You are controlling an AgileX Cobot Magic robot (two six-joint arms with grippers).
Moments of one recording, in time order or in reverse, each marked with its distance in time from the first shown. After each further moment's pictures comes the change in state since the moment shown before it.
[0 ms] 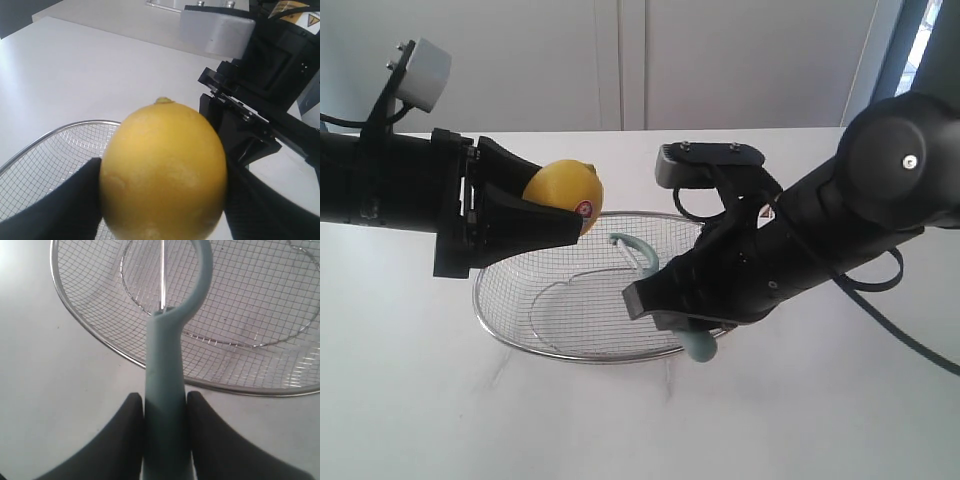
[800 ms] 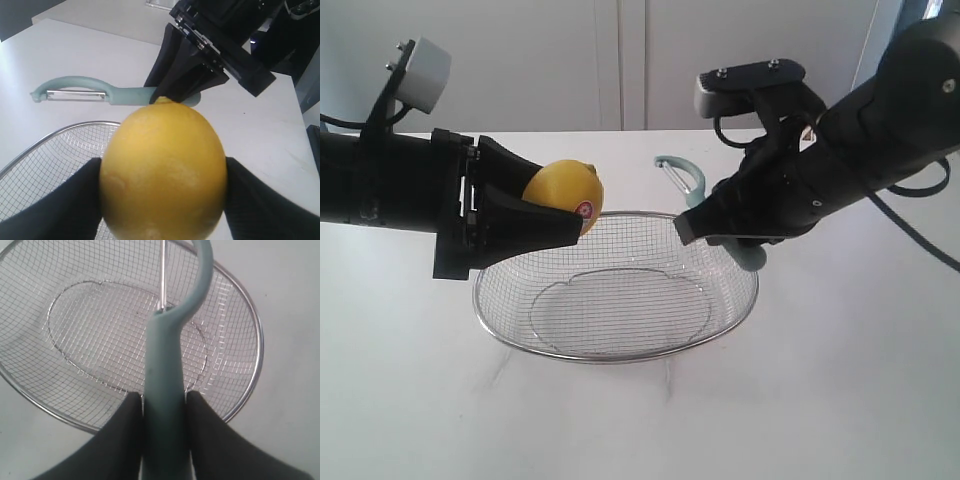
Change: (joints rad) left arm 0.000 0.000 0.000 0.000 0.002 0.015; right arm -0.114 0.001 -0.135 -0.243 0.031 -0.008
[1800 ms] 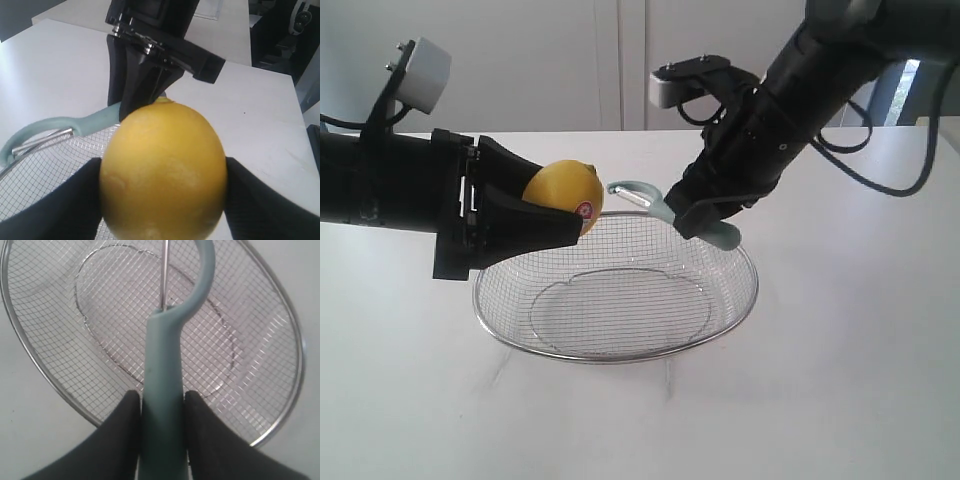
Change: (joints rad) left arm 0.000 0.000 0.000 0.000 0.000 0.003; right arm -0.113 0.319 -0.388 0.220 0.391 -0.448
